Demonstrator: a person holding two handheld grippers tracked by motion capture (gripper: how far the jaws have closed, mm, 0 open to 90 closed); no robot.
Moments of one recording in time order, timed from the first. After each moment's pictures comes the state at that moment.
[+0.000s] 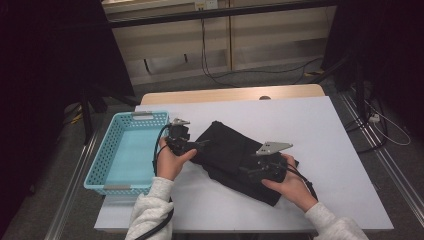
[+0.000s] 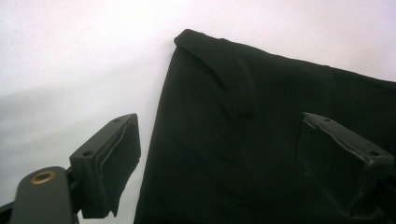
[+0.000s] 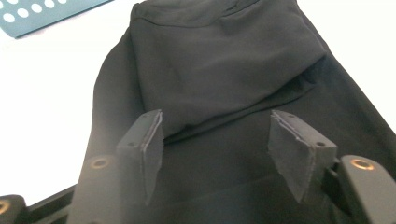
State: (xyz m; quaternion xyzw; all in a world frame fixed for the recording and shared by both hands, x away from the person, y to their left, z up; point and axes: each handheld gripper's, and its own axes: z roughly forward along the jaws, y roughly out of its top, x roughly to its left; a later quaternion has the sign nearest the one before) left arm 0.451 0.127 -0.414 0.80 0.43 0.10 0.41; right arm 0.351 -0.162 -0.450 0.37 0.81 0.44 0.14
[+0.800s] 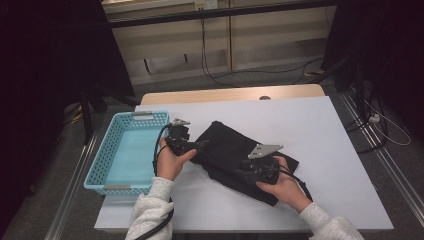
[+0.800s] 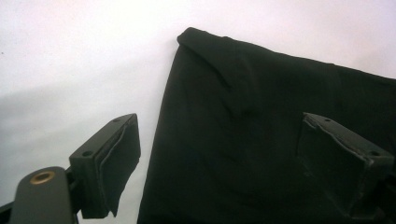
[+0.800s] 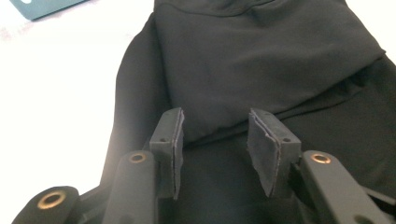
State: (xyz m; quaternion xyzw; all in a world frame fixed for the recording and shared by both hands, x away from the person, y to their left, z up) left arm 0.451 0.127 -0.414 0.80 0.44 0.11 0.40; right arm 0.351 -0.144 -0.455 0.35 0.83 0.42 0.12
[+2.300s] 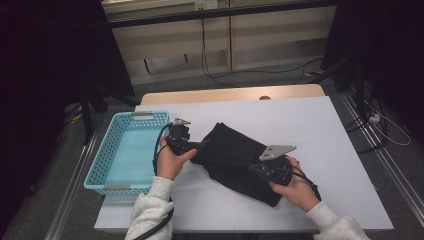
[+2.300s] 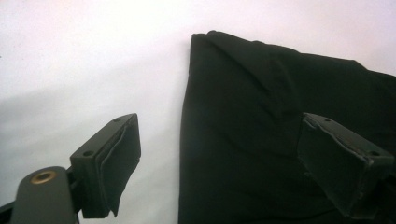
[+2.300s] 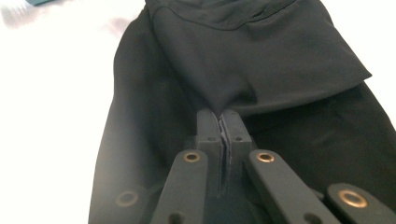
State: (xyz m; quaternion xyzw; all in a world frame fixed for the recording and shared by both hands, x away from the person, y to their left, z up) left arm 0.451 0.126 -0.413 0.80 0.43 0.11 0.40; right arm 0.336 -0.173 -0.441 0.34 0.83 0.41 0.14
